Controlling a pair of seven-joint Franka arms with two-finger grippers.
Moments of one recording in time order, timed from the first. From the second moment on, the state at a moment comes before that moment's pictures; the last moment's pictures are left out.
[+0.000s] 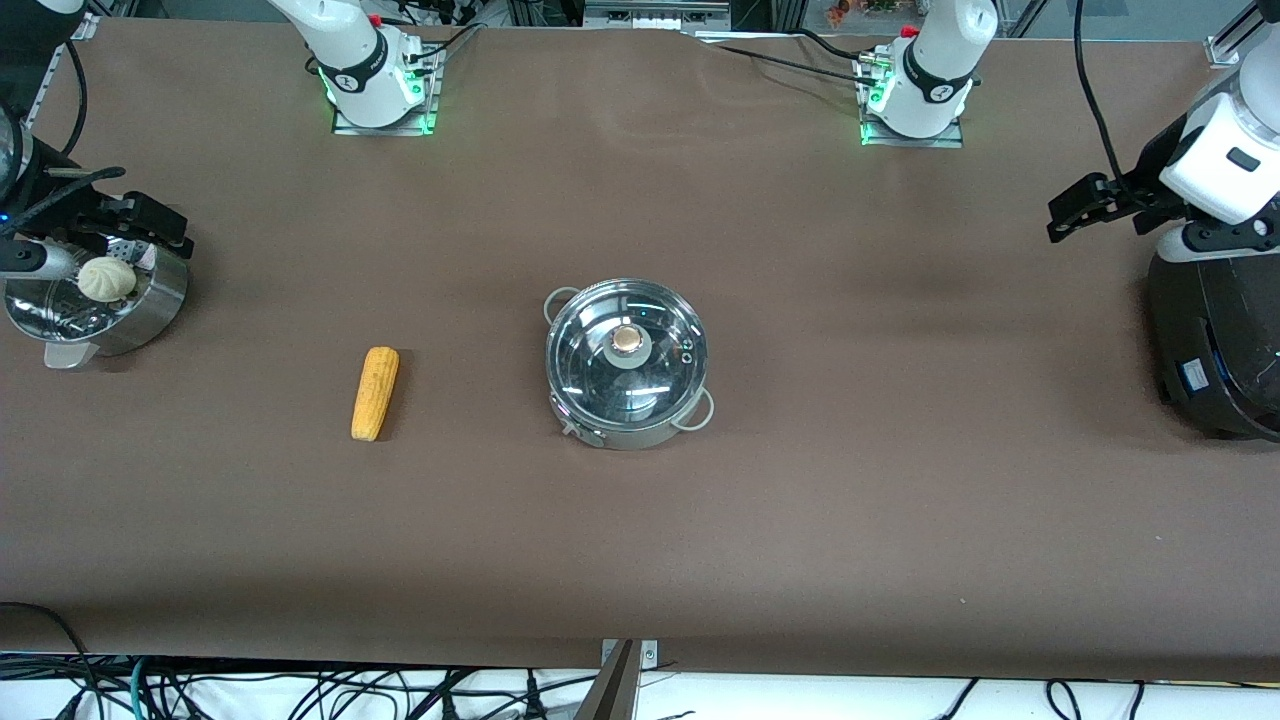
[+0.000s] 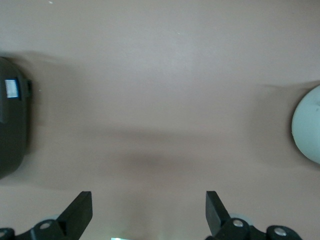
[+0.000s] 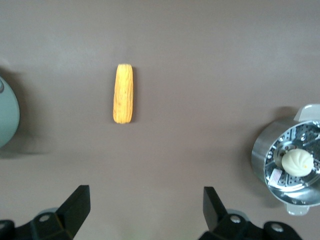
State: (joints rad) left arm -0.17 -0.03 0.09 -1.65 -0.01 1.53 -0.19; right arm -0.01 0.00 0.01 -1.66 0.00 1.60 0.01
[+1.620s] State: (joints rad) left arm -0.61 0.56 -0.05 -1.33 -0.16 1.93 -0.90; right arm 0.14 0.50 0.04 -1.88 -0.01 2.31 0.47
